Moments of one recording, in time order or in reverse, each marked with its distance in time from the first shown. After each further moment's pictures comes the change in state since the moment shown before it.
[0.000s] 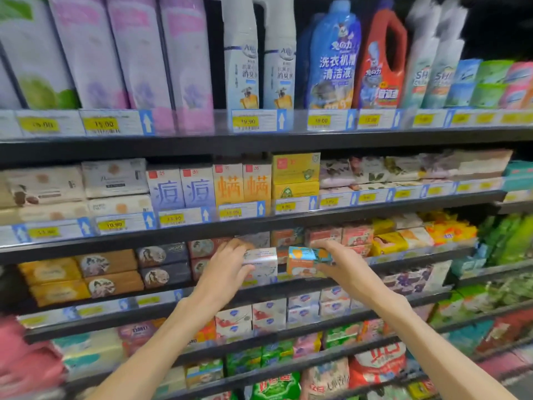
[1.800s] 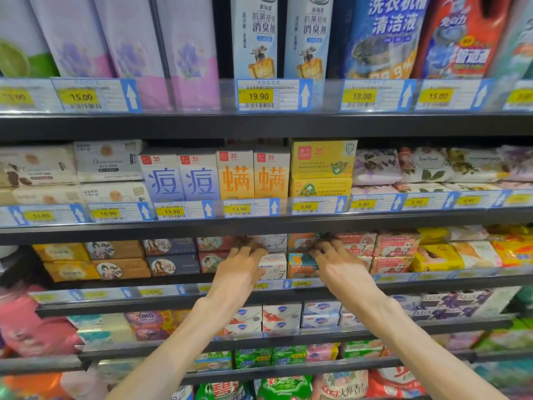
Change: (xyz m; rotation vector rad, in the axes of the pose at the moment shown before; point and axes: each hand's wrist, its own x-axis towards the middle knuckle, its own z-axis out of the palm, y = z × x) left_hand 0.020 -0.015 0.053 0.252 -0.121 -0.194; right_hand 0.070 0.015 0.065 -0.556 0.079 -0.349
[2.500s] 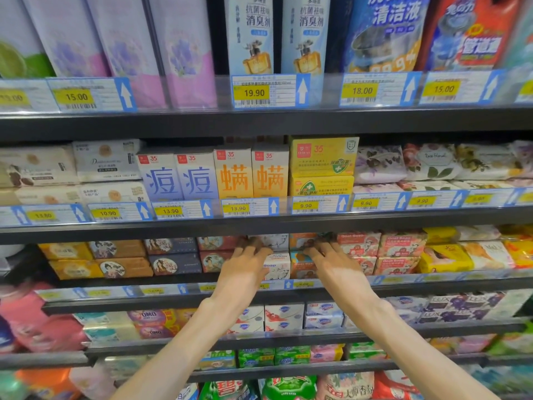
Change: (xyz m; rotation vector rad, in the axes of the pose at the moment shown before) left_hand 0.006 0.008 0.005 0.074 -0.055 -0.050; right_hand 0.007 -0.009 0.007 0.089 -0.085 0.077
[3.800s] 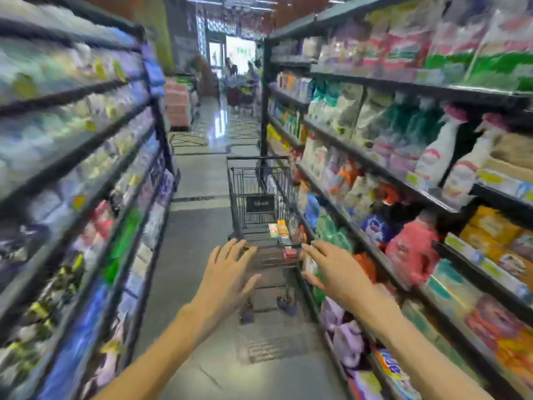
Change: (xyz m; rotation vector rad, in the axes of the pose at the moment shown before) left_hand -0.654 -0.064 -0.163 0.456 0.245 -1.232; right_hand -0.196 -0.526 -0.118 0.530 0.072 -1.504
